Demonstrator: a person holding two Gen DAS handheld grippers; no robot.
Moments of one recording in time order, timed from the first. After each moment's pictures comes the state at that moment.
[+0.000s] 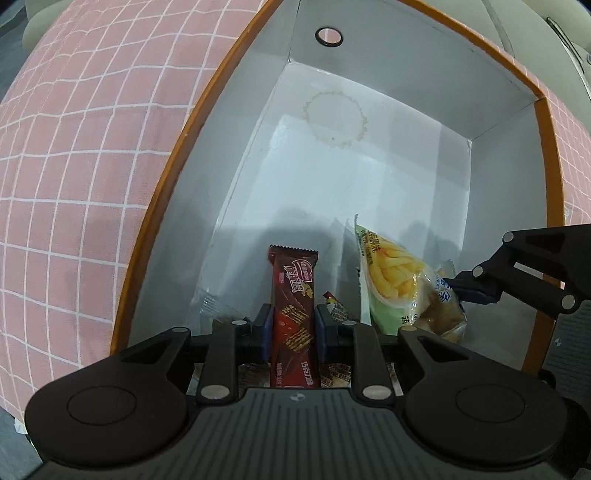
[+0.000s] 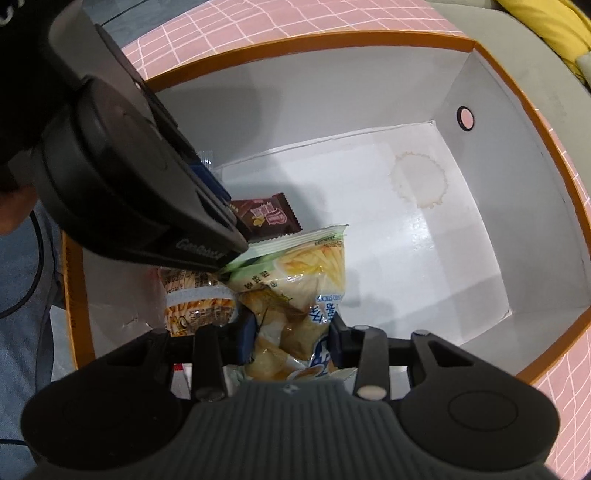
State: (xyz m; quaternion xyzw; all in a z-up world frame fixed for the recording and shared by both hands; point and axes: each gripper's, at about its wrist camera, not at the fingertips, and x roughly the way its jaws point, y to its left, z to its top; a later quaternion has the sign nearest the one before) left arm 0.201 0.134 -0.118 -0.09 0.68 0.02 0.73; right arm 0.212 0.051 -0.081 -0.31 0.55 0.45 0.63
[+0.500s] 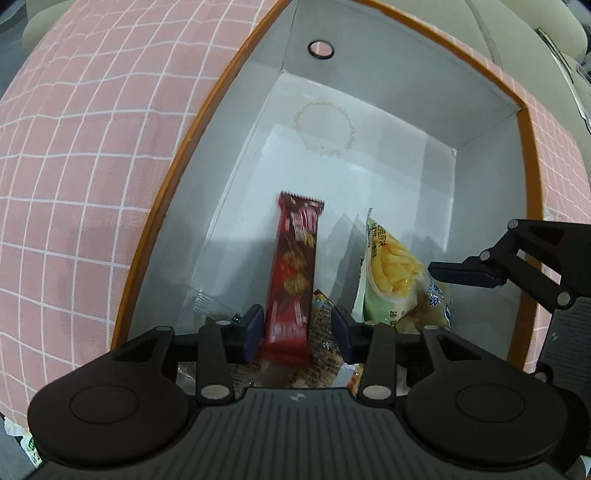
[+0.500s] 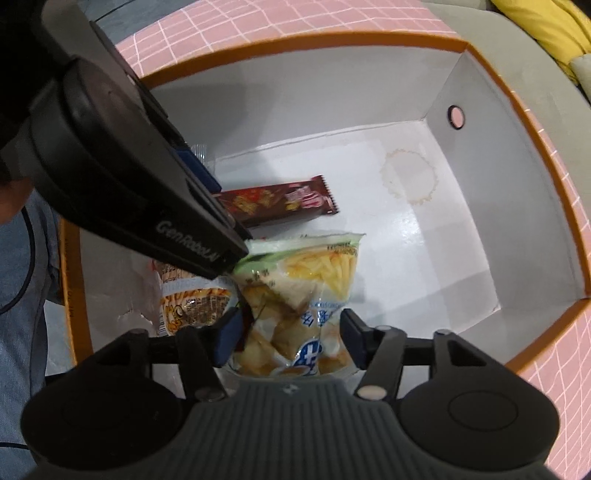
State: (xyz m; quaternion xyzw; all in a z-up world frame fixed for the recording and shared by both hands) left arm 0.196 0.135 -0.109 -0.11 0.66 0.01 0.74; right arm 0.201 0.054 -0.076 -0.31 0.54 0.44 0.65
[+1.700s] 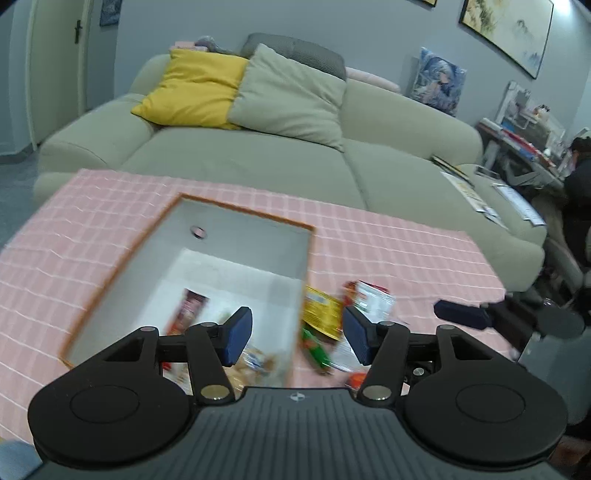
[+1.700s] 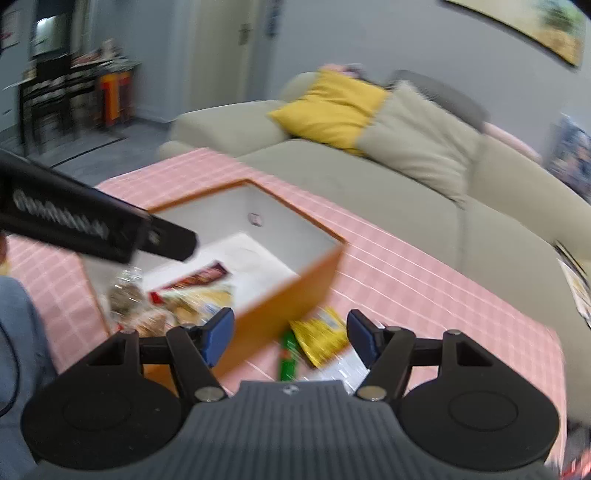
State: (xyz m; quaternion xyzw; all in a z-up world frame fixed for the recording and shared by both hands) left arm 0.065 0.010 0.016 -0.09 0.37 -0.04 0.92; right arm 0.079 -0.137 0.021 -0.14 0.32 0.24 0.91
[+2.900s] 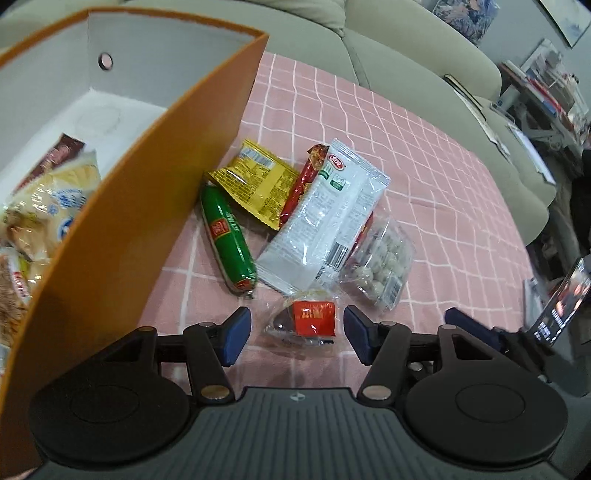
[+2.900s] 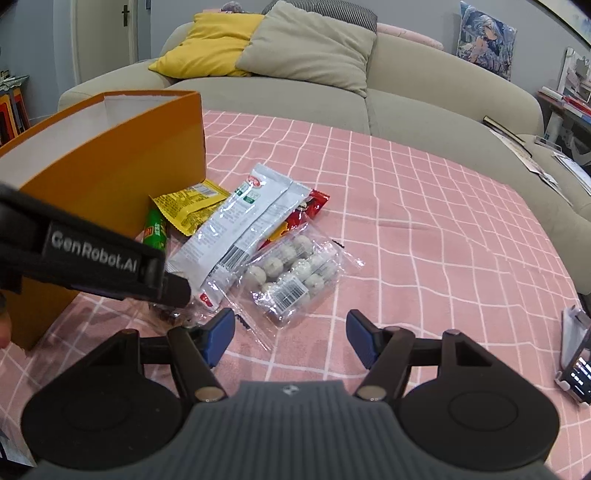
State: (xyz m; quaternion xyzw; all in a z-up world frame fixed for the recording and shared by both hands) left arm 0.136 -0.063 -0.132 -0.17 0.50 -0.06 0.85; right arm 0.107 -0.214 -0.117 -0.08 0.40 0.11 0.90
